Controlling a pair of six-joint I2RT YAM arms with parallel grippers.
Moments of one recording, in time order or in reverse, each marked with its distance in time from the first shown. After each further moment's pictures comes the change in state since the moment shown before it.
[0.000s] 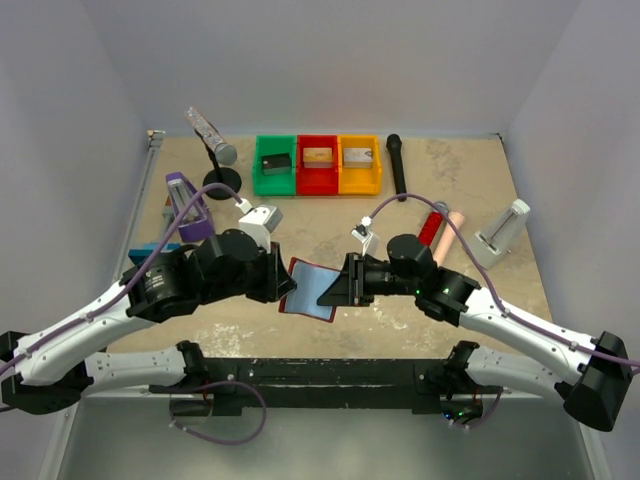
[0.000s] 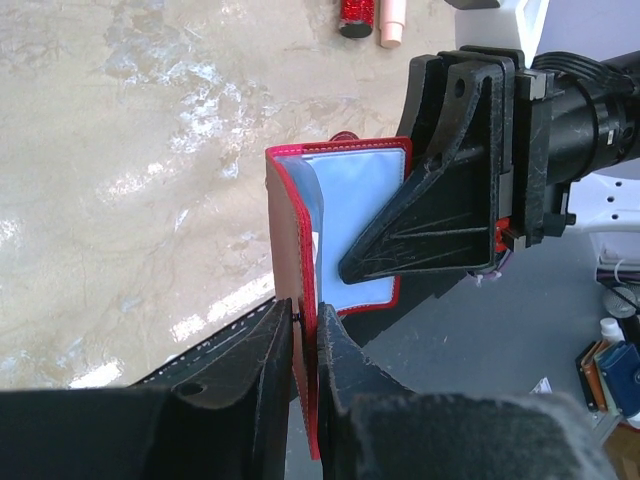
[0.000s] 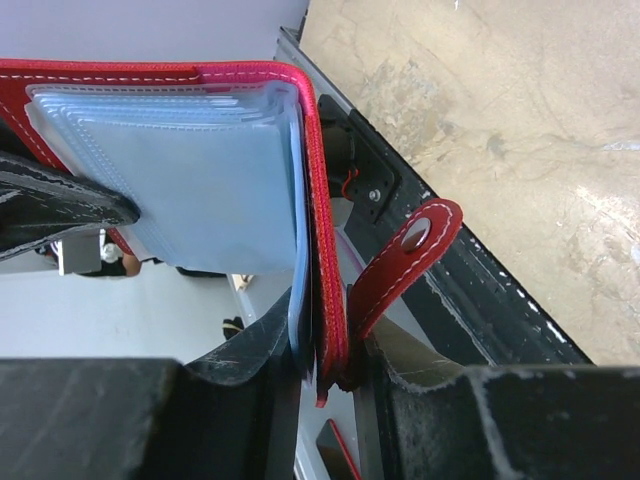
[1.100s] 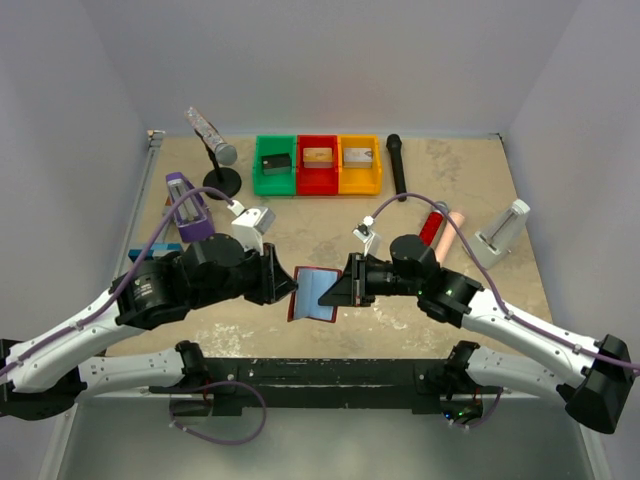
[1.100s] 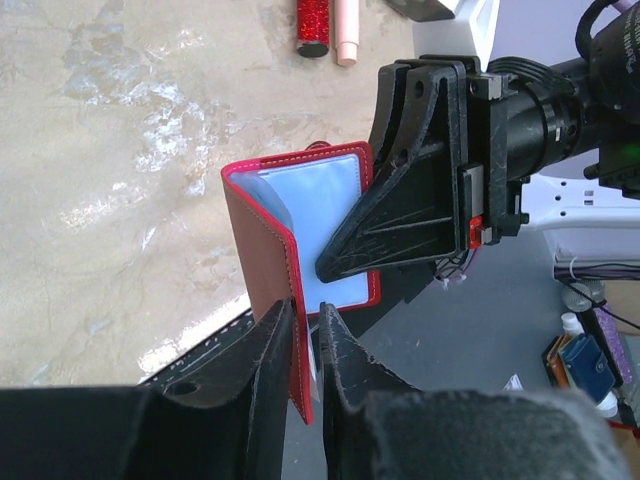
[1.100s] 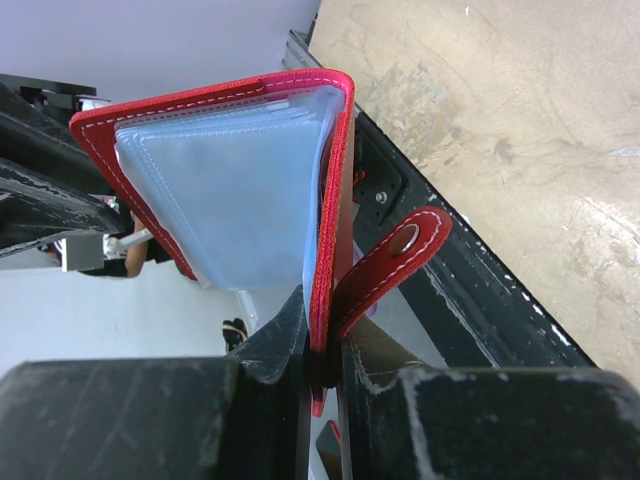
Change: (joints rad) left arm 0.000 -0.077 -0.058 0.089 0.032 -0.001; right arm 0.000 -0.021 -0.002 0.005 0.000 -0.002
